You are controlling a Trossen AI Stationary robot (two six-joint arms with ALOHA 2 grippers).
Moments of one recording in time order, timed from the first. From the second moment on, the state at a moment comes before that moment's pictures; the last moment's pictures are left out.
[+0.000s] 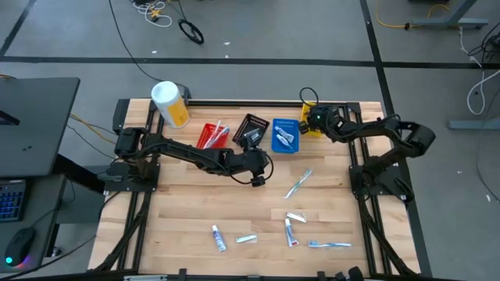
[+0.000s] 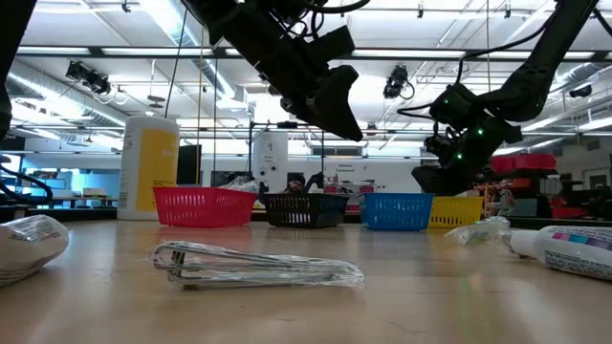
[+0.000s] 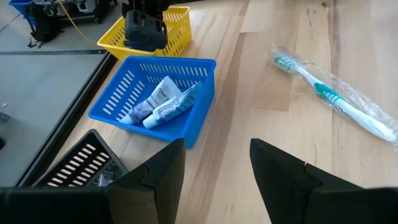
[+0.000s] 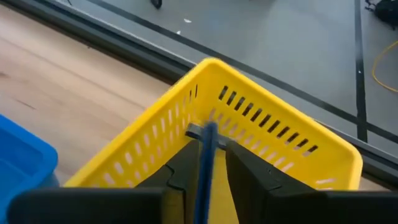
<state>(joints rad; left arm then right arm) -0.06 1.83 1.21 0.00 -0.50 0.00 -0.74 1.49 0.48 0.32 0.41 0.12</state>
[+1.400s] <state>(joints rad) -0.06 1.83 1.21 0.00 -0.37 -0.26 -0.30 1.01 0.48 0.00 -0.21 -0.17</state>
